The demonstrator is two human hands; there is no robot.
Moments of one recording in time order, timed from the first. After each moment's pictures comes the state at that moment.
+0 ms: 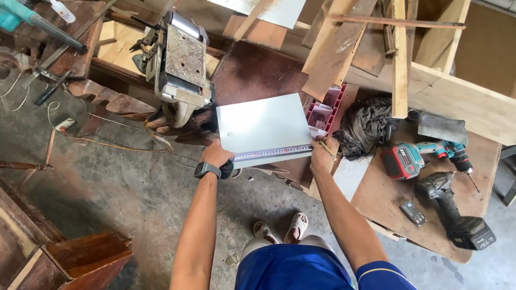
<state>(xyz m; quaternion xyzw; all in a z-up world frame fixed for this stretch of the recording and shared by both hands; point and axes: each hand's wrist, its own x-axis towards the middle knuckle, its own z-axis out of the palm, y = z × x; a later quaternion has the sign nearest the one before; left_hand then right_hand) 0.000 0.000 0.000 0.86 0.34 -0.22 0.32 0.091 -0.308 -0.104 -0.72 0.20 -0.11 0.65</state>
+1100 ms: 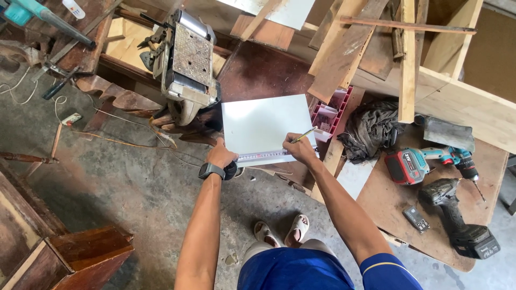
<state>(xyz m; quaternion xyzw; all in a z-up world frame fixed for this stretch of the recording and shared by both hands) -0.009 -0.006 0.008 0.85 0.33 -0.20 0.34 0.117 -0.267 -0.091 -0.83 -0.14 0.25 0.48</state>
